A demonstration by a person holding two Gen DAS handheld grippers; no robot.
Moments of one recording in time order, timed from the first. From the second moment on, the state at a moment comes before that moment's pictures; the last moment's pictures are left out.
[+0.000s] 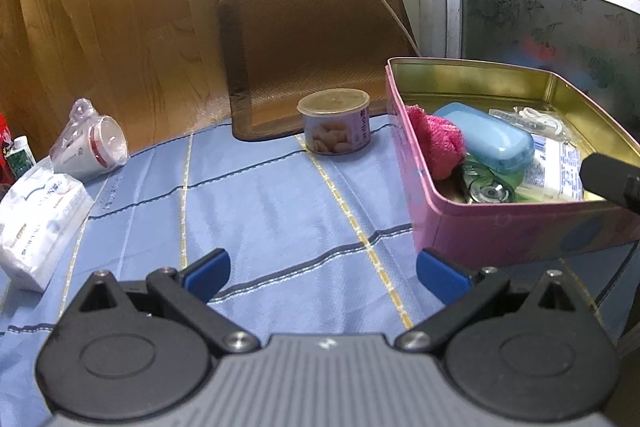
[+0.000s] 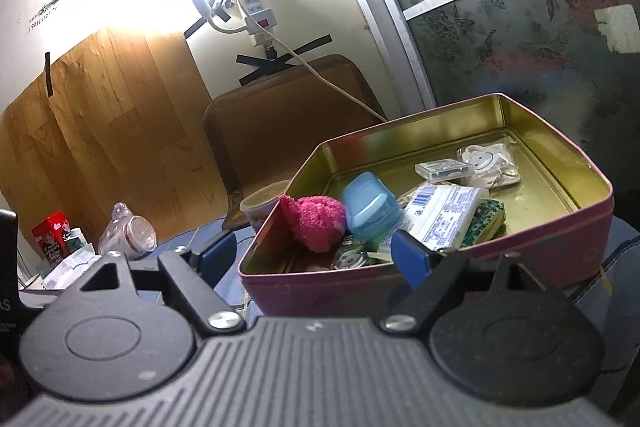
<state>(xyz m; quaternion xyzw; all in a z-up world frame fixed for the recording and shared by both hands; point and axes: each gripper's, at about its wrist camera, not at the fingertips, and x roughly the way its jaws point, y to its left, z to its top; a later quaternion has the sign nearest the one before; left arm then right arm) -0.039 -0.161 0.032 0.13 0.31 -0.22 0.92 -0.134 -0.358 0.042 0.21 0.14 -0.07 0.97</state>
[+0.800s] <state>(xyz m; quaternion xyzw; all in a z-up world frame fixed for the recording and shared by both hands) -0.046 -0.171 0.025 0.17 0.29 -0.23 0.91 -0.131 -0.364 0.036 0.22 0.14 -0.07 0.96</state>
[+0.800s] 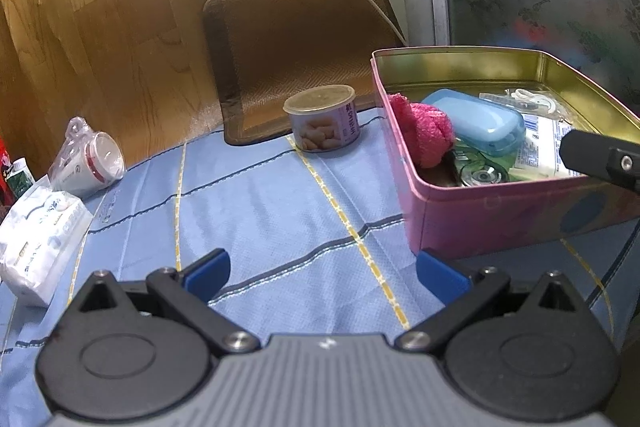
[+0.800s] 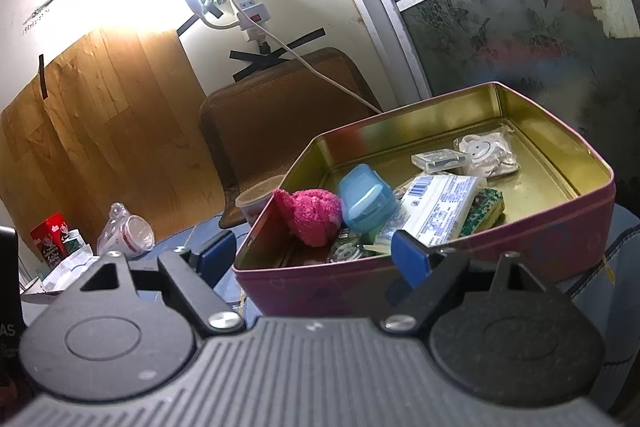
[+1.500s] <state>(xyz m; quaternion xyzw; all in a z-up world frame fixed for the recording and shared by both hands) -0.049 -0.177 0.020 0.19 0.29 -0.23 0.91 -0.130 -0.373 0.029 0.23 0.15 -0.07 0.96</state>
